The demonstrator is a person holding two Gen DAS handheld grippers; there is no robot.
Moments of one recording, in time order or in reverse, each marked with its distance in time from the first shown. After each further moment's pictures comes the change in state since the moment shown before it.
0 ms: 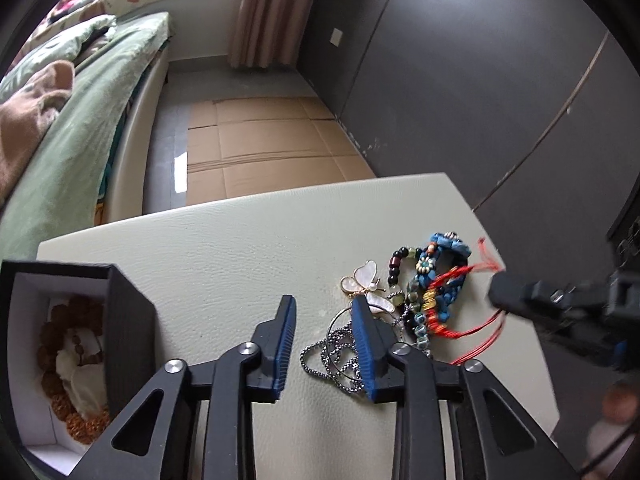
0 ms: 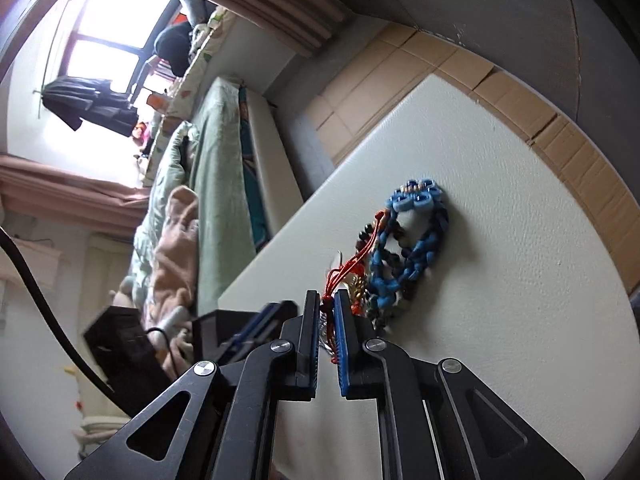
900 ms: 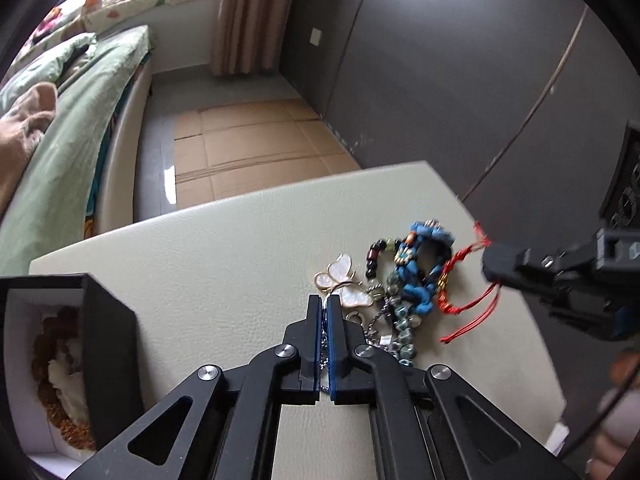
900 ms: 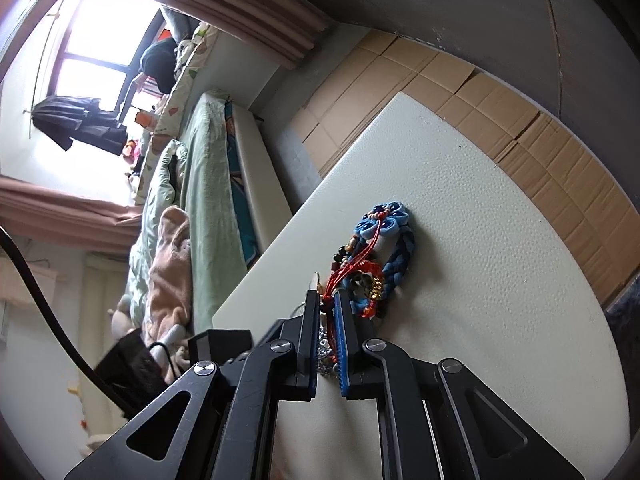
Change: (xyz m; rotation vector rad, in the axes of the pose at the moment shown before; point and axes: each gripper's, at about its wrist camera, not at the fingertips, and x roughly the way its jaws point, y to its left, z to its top) left arm -0.006 -0.007 -0.005 0.044 -0.019 -0.034; right arm -0.005 -0.013 0.012 0.054 -0.022 -0.020
